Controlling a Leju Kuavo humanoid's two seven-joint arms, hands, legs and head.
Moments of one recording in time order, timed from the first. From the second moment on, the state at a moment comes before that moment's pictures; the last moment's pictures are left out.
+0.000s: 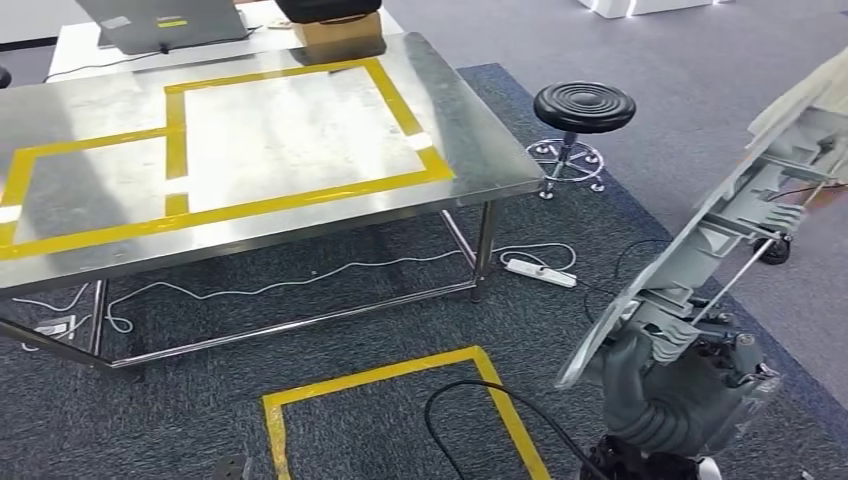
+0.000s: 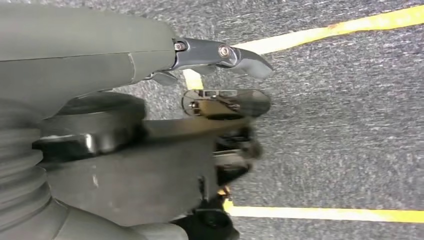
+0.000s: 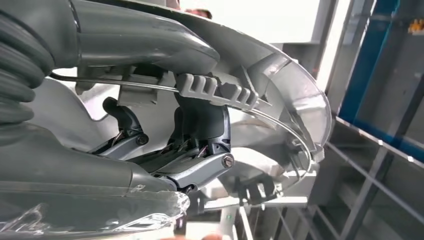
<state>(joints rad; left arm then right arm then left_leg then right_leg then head) -0.06 -0.21 0.38 -0.20 -0.27 0.11 -0.35 0.30 0.21 0.33 -2.13 0.30 -0.37 -0.69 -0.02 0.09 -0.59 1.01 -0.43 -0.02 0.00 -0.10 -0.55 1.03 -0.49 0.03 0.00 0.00</state>
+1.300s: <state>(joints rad) -0.06 -0.21 0.41 -0.20 -0.30 0.11 -0.35 0.30 0.21 0.33 -2.16 0.29 -0.39 -0.69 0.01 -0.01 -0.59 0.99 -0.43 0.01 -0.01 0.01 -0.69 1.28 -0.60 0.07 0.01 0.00</state>
